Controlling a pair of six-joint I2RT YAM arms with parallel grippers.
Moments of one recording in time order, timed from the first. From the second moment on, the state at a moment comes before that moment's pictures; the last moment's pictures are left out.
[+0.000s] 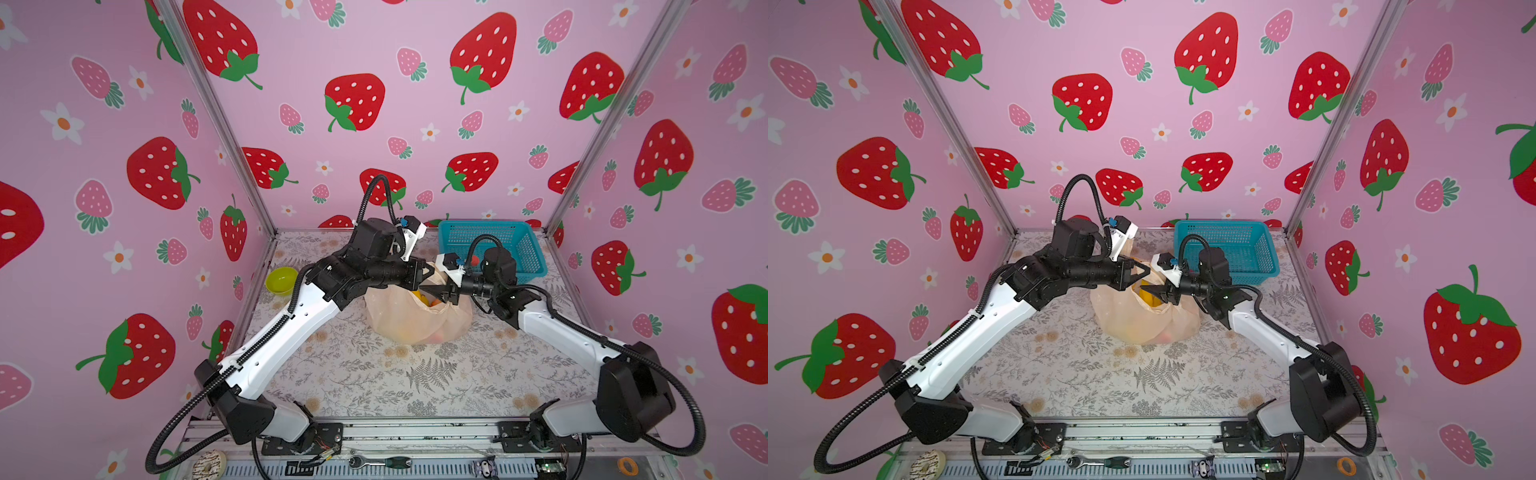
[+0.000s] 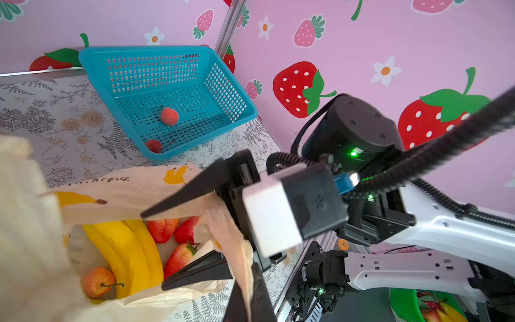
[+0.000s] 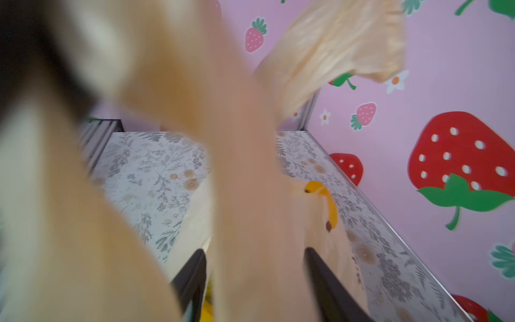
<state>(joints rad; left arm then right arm) -0.70 1.44 1.63 -0.70 0.37 -0.37 0.58 1.43 0.96 0.20 -0.85 -0.36</state>
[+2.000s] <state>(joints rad) -0.66 1.44 1.59 -0.66 0.43 -0.36 0.40 1.22 0.87 -0.13 -0.83 -0.50</state>
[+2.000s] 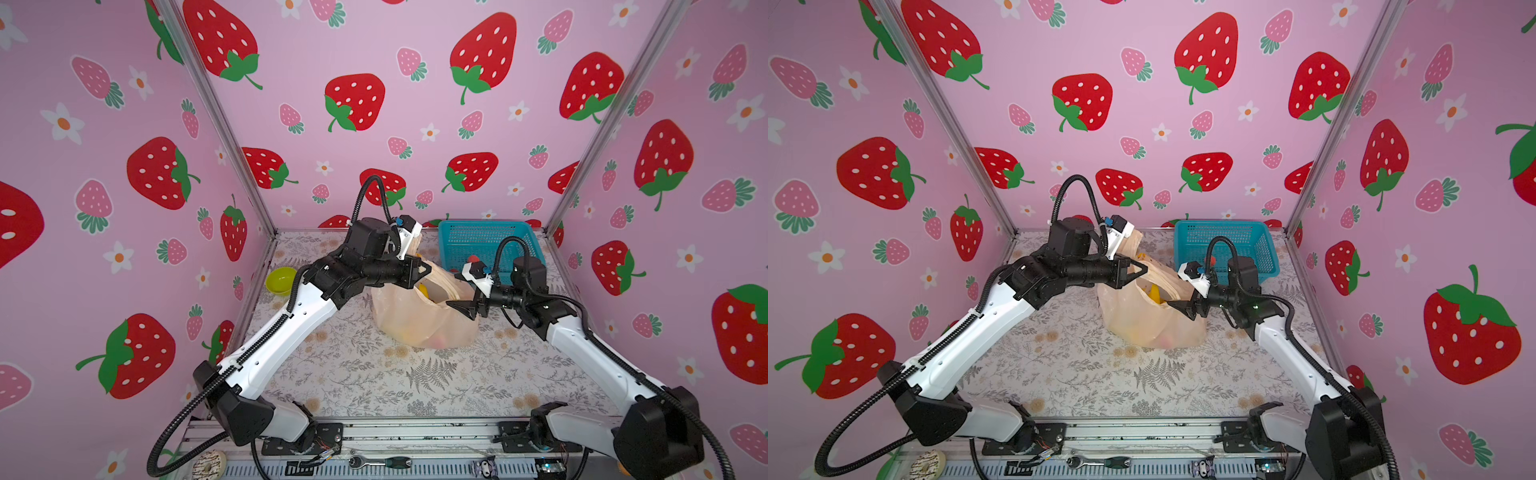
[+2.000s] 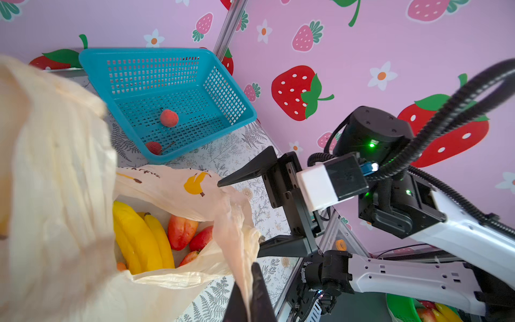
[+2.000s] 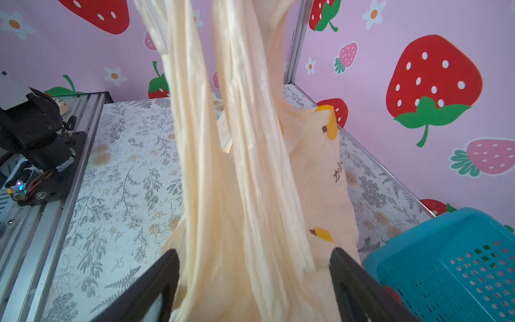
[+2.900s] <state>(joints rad) -0.63 1.43 1.59 -0.65 0.42 -0.33 0.40 1.32 0.78 0.31 -0.79 -0.02</state>
